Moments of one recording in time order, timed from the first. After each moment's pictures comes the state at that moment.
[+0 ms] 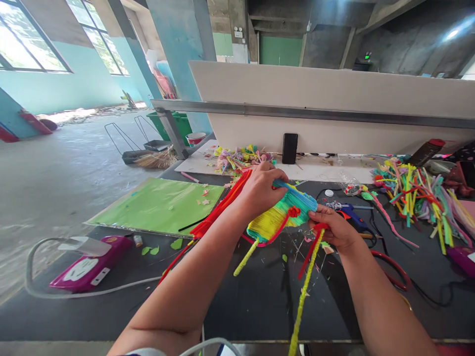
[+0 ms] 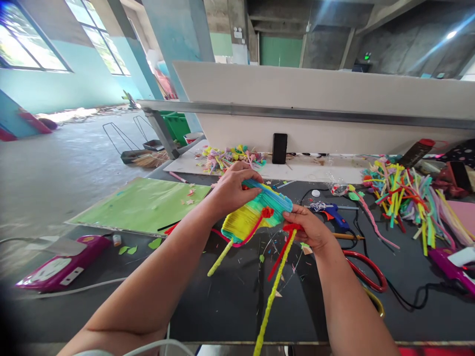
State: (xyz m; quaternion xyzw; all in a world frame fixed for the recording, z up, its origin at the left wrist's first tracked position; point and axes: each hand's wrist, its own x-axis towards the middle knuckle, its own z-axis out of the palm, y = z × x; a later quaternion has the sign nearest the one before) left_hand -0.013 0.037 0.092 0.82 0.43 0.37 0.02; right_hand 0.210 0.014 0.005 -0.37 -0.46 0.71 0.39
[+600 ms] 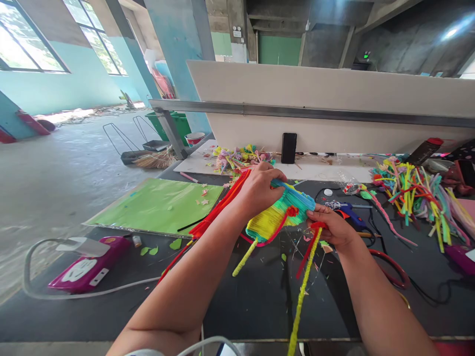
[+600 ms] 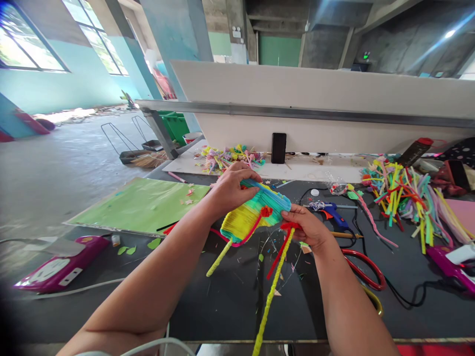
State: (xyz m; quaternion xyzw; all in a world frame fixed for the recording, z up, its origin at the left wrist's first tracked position) left_hand -0.013 0.039 0.091 0.82 0.43 0.37 0.02; right_hand 0.210 0.015 0.005 -0.36 -0.46 0.72 0.38
